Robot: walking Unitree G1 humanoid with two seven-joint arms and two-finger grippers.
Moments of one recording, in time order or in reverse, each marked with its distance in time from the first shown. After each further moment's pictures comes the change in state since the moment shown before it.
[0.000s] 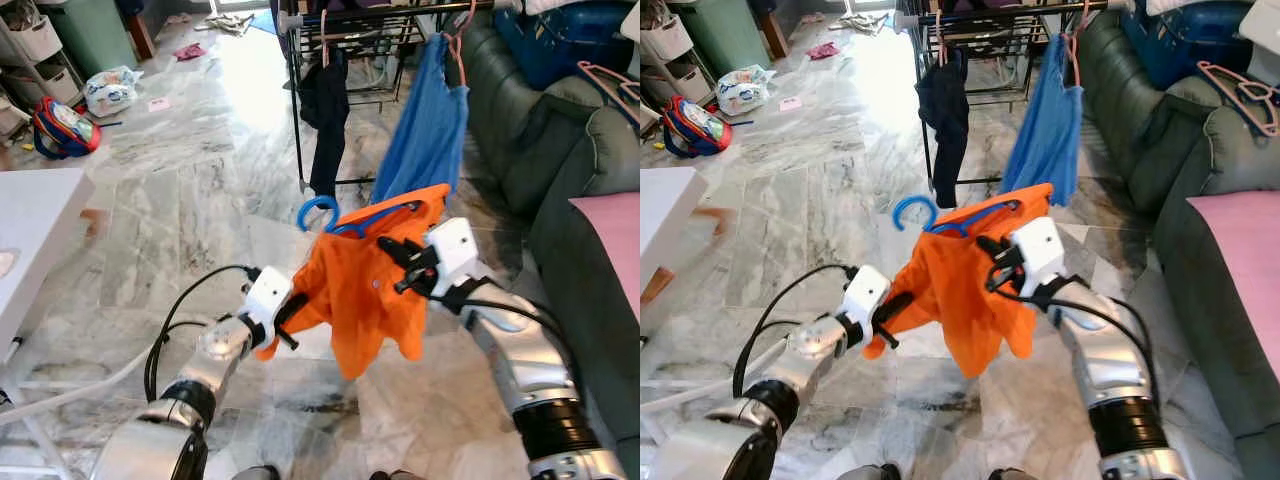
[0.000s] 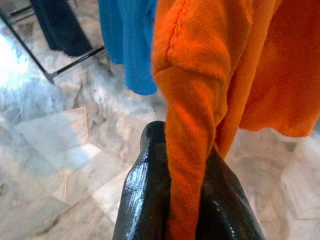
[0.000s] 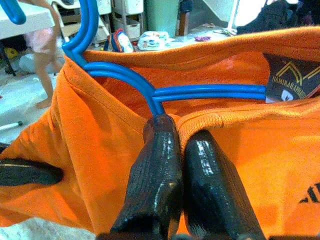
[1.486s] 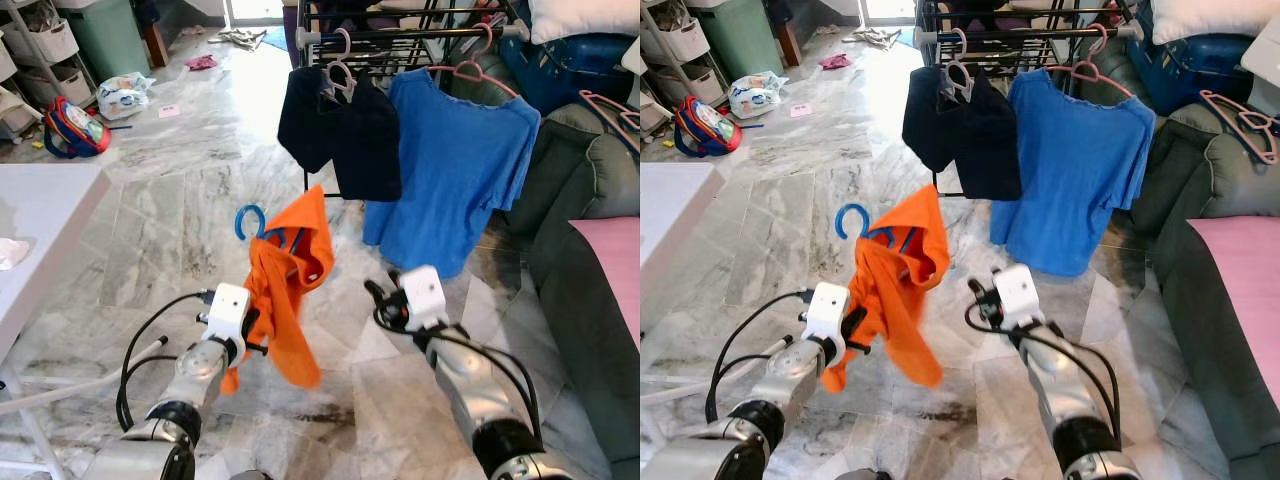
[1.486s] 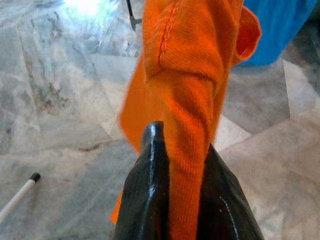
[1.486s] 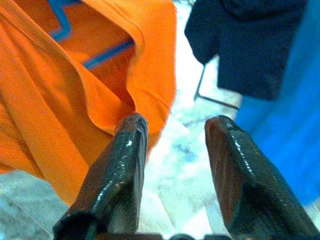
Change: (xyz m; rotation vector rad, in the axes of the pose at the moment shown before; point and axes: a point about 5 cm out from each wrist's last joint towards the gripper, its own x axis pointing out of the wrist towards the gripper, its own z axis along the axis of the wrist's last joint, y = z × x) left arm -0.025 0.020 -0.043 -0.215 0.156 0.344; right arm -0.007 0.021 -0.083 0.042 0.156 -0.247
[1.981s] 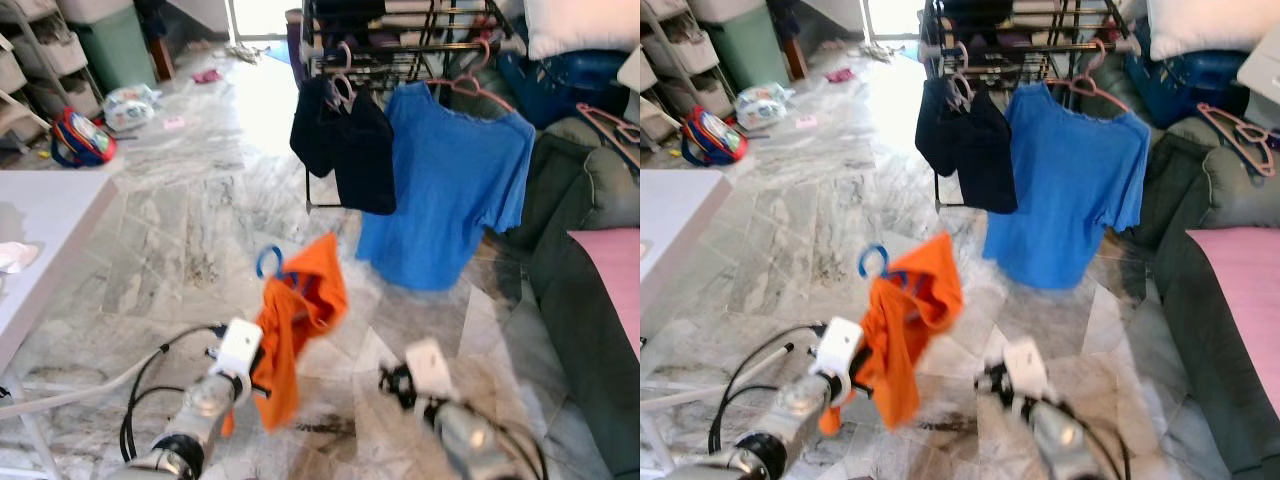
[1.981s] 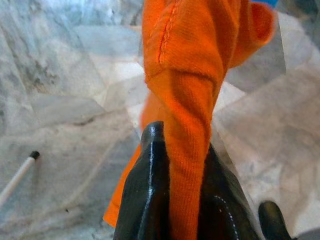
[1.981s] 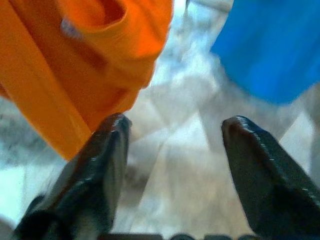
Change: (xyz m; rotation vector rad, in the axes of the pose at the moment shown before) left arm -0.015 -0.021 -0.045 0.077 0.145 -0.062; right arm -0.054 0.023 -0.094 0.037 0.386 -0.069
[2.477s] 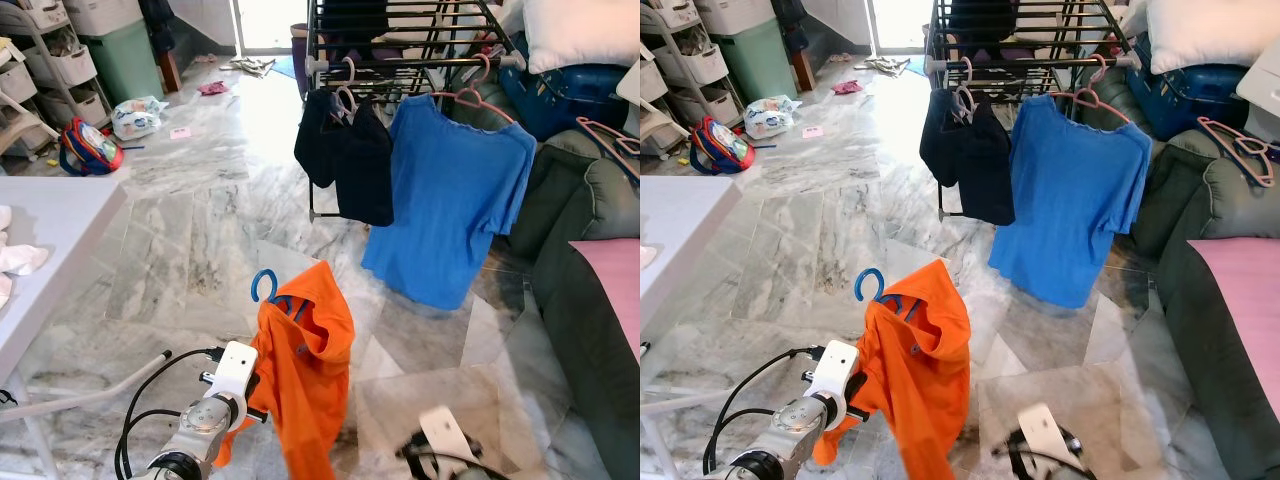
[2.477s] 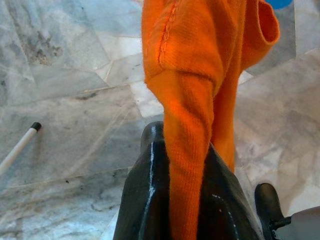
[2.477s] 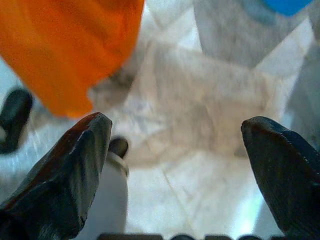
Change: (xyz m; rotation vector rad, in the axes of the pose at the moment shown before) left arm -0.007 -0.002 -0.024 -0.039 0.096 0.016; right arm -0.039 -0.008 -0.076 -0.100 0.355 -0.039
